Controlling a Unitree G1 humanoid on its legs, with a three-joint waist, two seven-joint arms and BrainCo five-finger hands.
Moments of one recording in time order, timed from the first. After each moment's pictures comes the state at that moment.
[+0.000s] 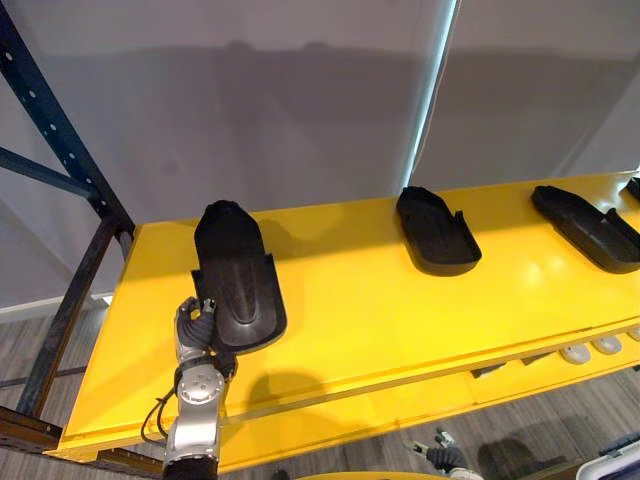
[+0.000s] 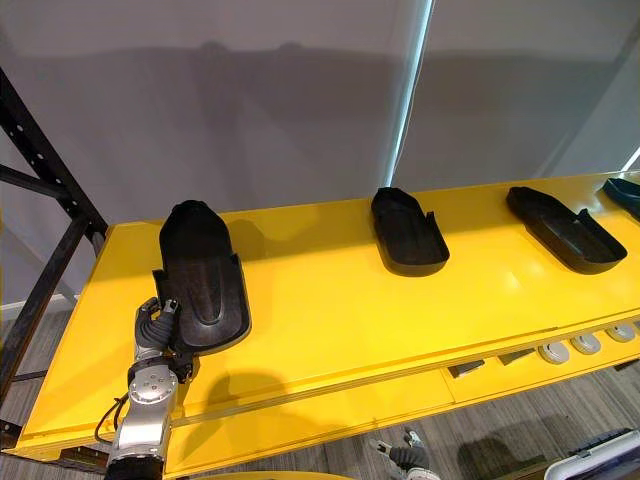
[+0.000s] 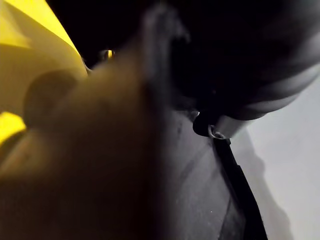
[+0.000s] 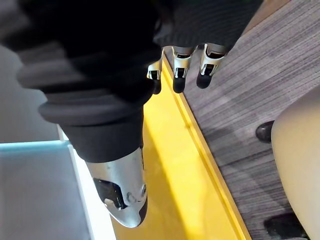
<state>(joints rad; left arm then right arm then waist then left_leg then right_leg) 0.06 0.04 0.23 0.15 0.28 0.06 0.31 0.18 0.01 -0.18 0.89 0.03 -0.07 -0.06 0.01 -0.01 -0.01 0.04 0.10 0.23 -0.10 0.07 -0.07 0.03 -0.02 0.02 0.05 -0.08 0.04</state>
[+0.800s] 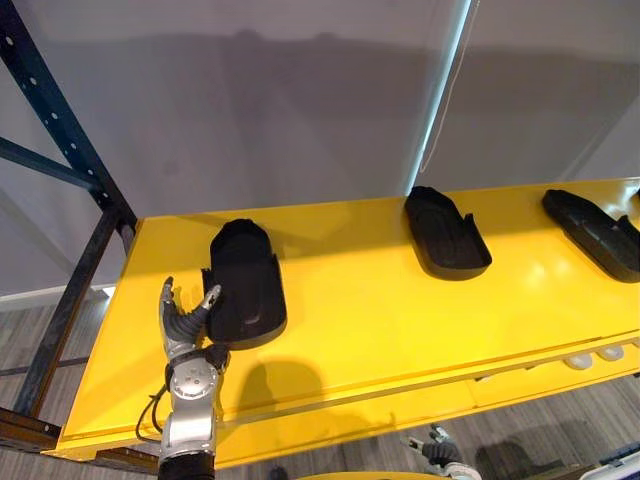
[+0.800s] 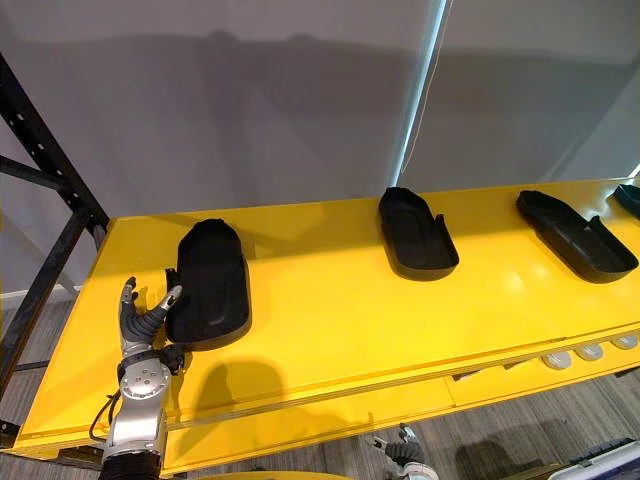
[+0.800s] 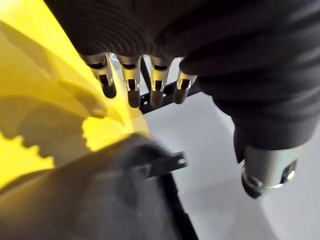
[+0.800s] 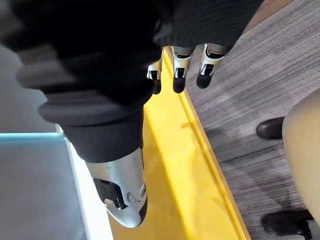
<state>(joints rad) 0.05 0.03 0.23 -0.02 0.29 0.04 0.36 0.15 0.02 -0.19 0.92 0.03 -0.06 -0.06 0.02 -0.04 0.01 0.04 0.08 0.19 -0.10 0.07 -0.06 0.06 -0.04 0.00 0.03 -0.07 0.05</state>
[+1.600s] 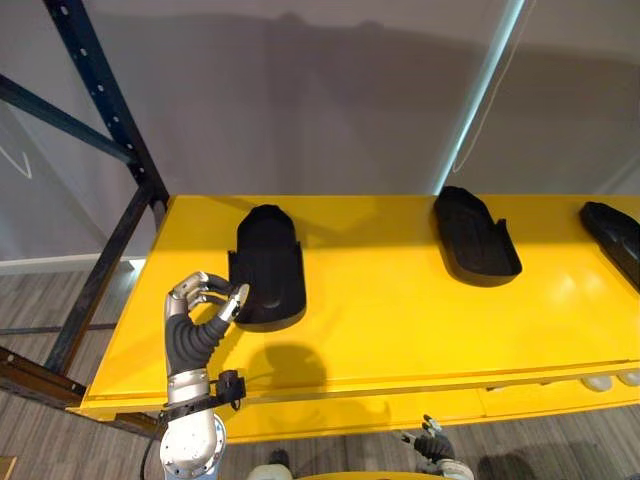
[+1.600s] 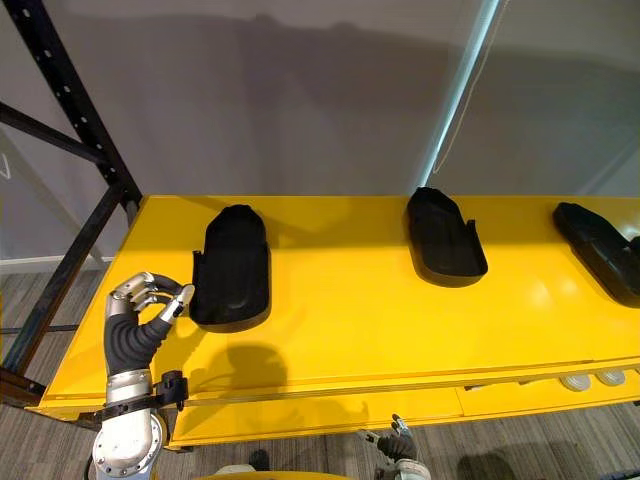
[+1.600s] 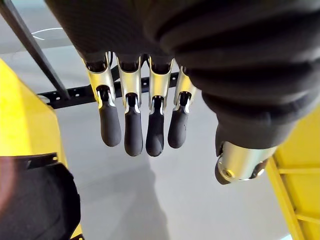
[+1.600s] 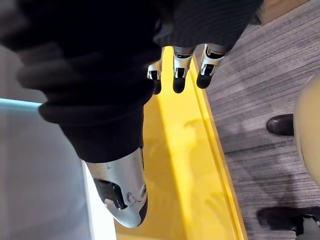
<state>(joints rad) 0.49 -0.04 -0.02 -0.54 0.32 -0.16 0.22 0.17 0.05 -0.14 0.87 0.04 -0.11 -0.08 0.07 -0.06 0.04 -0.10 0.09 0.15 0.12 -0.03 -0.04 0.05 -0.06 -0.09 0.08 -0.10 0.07</state>
